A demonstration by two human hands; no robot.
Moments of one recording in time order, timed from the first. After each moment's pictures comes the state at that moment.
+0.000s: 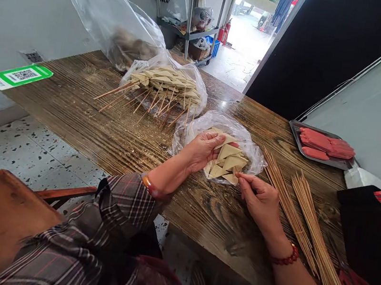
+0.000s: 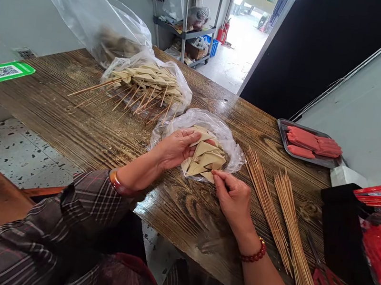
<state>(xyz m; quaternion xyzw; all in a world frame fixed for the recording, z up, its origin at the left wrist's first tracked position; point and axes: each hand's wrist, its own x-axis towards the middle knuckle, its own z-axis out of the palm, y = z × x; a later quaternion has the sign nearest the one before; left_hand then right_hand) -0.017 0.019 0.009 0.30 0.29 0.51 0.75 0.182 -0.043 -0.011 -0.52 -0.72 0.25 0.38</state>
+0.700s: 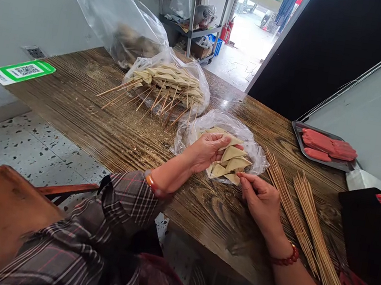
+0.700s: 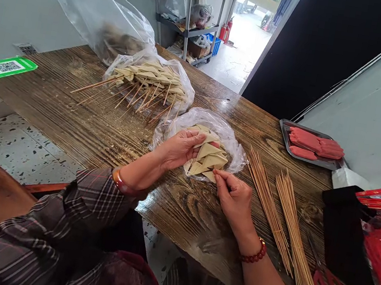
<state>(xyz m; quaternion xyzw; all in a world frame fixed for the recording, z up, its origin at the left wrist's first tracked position) -0.016 0.016 0.007 0.32 0.28 0.50 0.76 0.179 -0.045 -0.009 -0.52 -0.71 0.27 0.38</state>
